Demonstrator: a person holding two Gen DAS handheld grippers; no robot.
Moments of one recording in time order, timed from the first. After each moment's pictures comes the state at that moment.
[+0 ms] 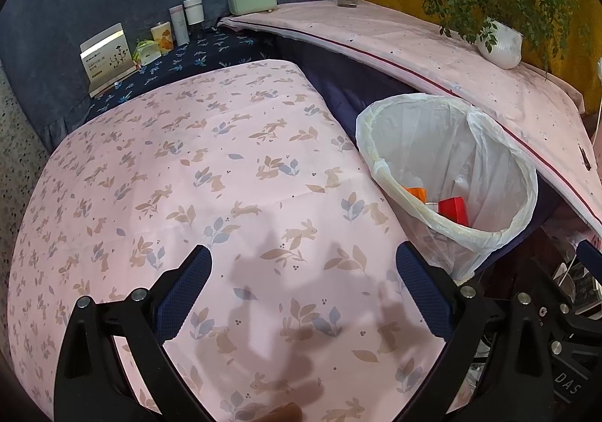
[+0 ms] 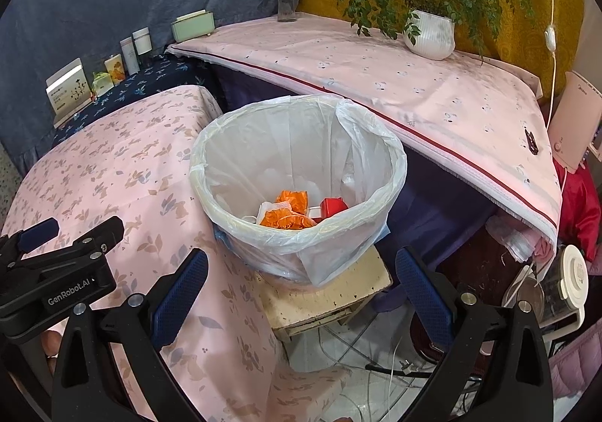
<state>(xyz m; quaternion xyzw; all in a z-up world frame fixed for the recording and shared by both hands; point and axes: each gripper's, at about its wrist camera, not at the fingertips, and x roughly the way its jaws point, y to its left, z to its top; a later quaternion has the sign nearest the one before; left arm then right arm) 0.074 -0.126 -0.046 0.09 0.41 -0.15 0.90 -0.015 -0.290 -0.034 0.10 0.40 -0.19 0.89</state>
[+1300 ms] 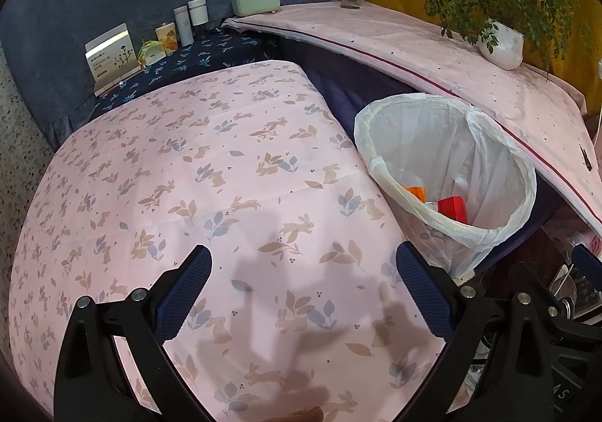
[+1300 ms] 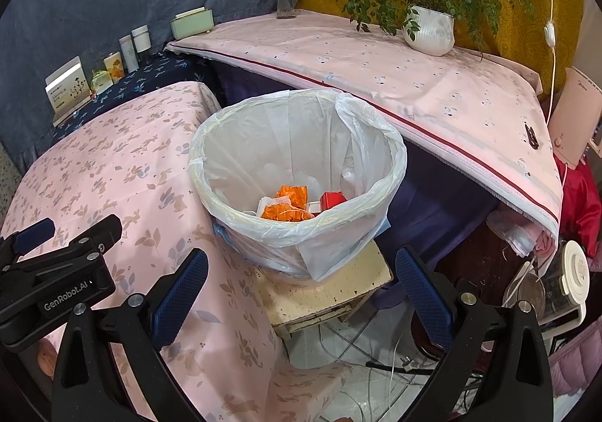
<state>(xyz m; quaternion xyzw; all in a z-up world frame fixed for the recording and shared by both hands) 0.065 -0.128 -0.045 0.09 0.40 -0.14 0.90 -0.018 -0.286 -0.039 0.10 0.40 -0.19 0.89</state>
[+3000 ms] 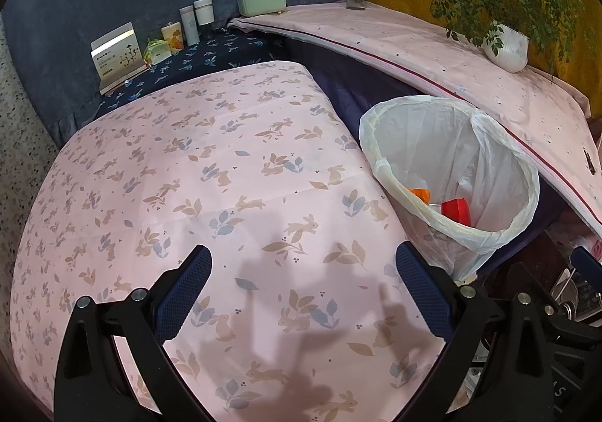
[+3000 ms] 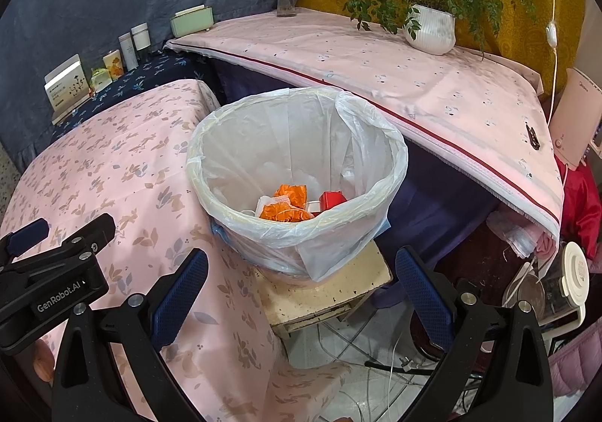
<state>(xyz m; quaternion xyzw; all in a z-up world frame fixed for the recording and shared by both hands) 0.066 -0.128 -0.043 0.08 0.41 -0.13 0.90 -0.015 -0.286 -0.041 0.10 0.40 -0.19 0.89</state>
